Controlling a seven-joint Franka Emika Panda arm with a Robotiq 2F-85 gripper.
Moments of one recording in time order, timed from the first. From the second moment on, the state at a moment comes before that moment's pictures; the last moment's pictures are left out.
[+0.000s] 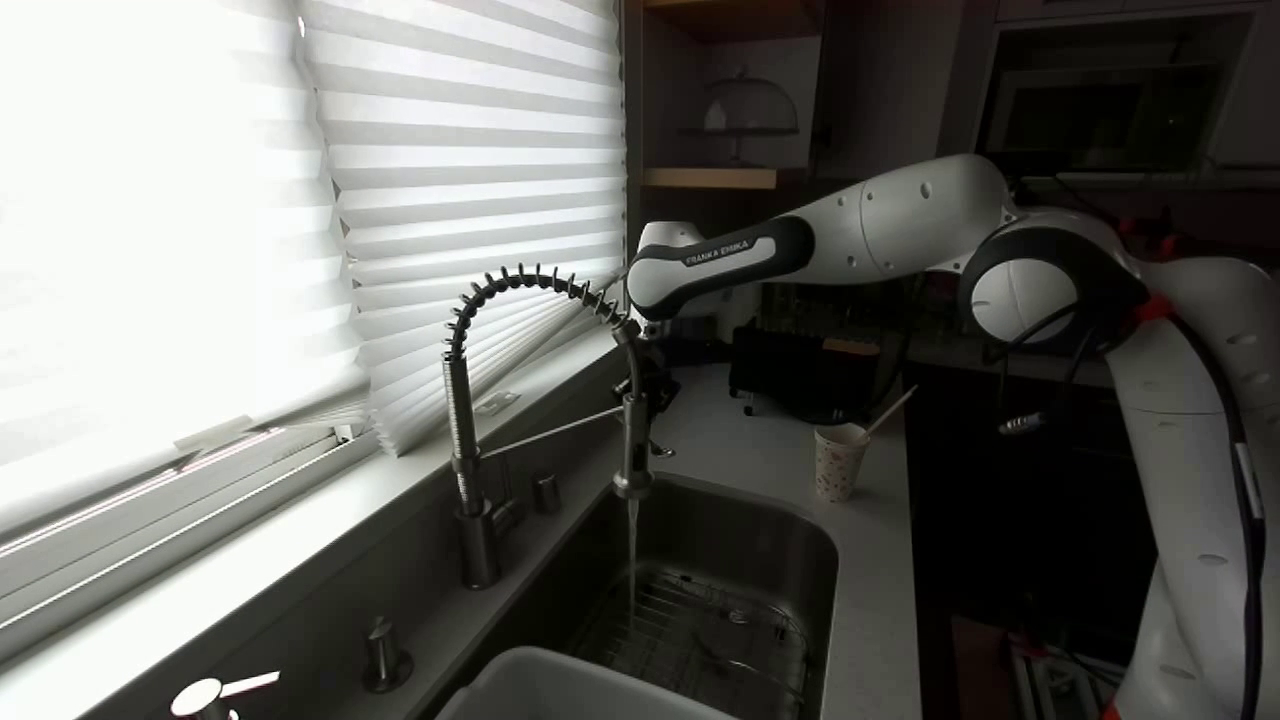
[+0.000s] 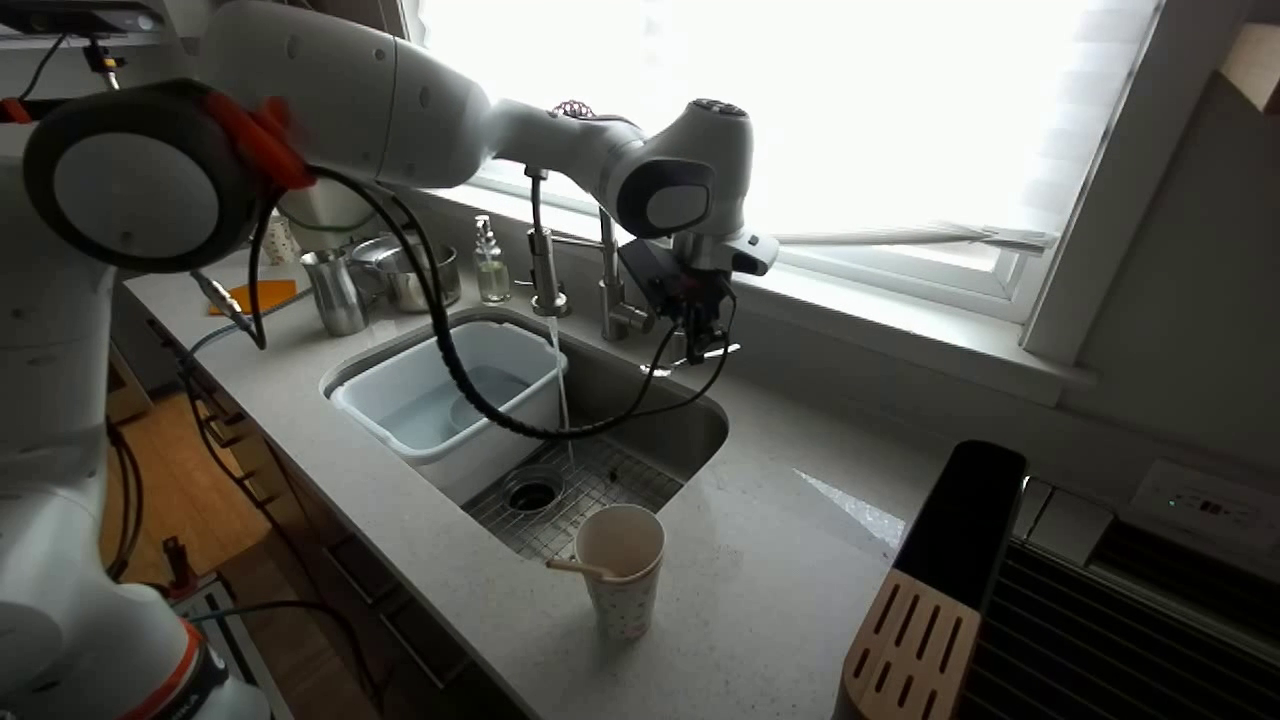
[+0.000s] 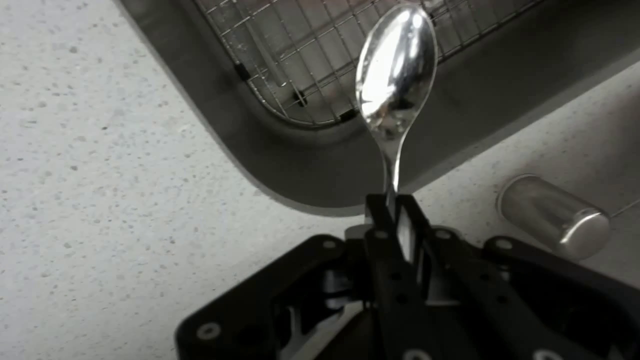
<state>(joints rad) -0.21 0.41 -0.11 -1.53 0.20 1.99 0.10</state>
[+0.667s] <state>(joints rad) -0.19 0.41 -0.09 -1.55 0.24 2.00 0.13</state>
